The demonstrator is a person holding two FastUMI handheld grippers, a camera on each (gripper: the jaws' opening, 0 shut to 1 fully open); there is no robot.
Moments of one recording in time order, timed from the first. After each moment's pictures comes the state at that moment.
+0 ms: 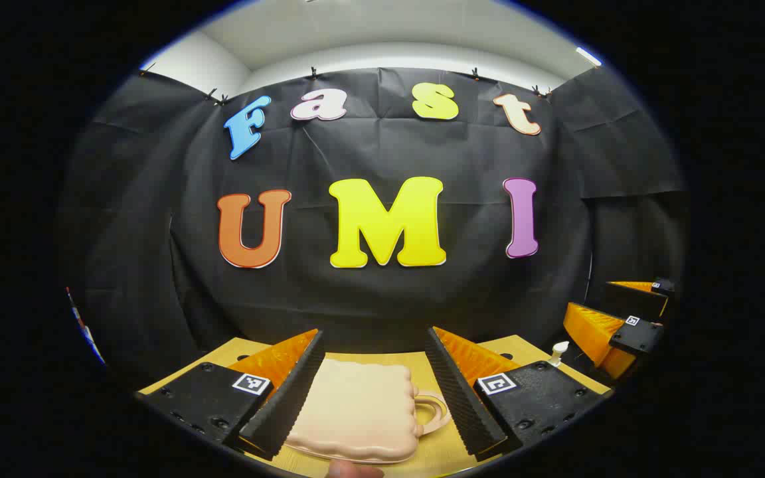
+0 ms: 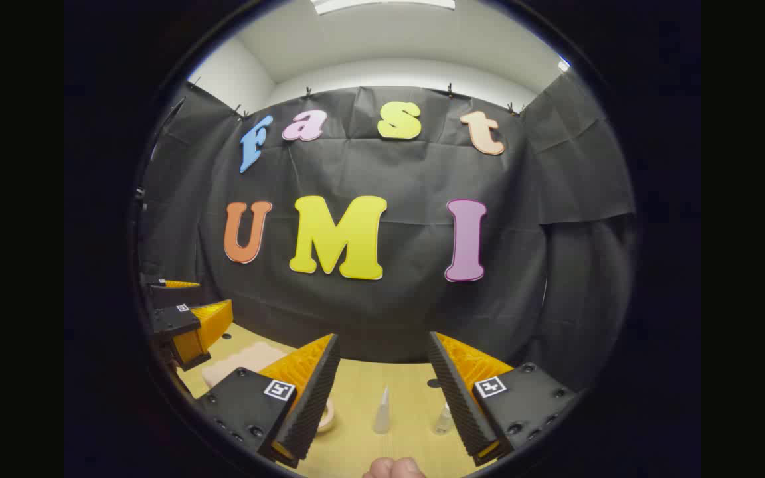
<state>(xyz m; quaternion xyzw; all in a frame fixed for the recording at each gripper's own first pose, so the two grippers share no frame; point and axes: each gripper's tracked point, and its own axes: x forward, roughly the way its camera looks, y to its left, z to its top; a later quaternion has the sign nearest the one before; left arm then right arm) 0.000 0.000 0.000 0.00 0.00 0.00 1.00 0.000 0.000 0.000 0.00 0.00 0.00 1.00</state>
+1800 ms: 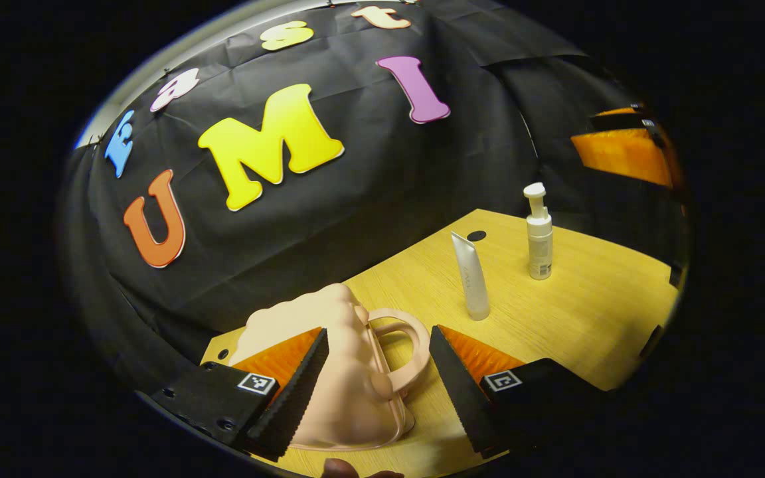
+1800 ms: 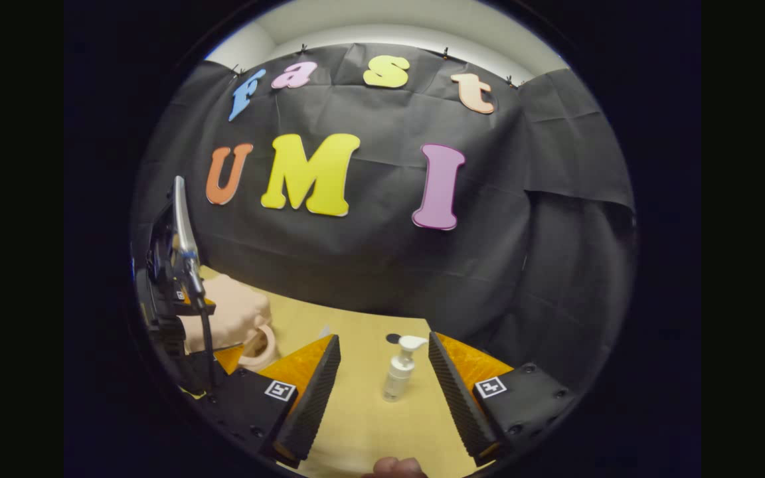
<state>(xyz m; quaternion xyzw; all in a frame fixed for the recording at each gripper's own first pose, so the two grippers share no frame) 0.040 -0.094 -0.187 0.24 0.17 -0.11 0.95 -0.007 -0.110 -0.108 -0.05 0.12 -0.05 0.99</state>
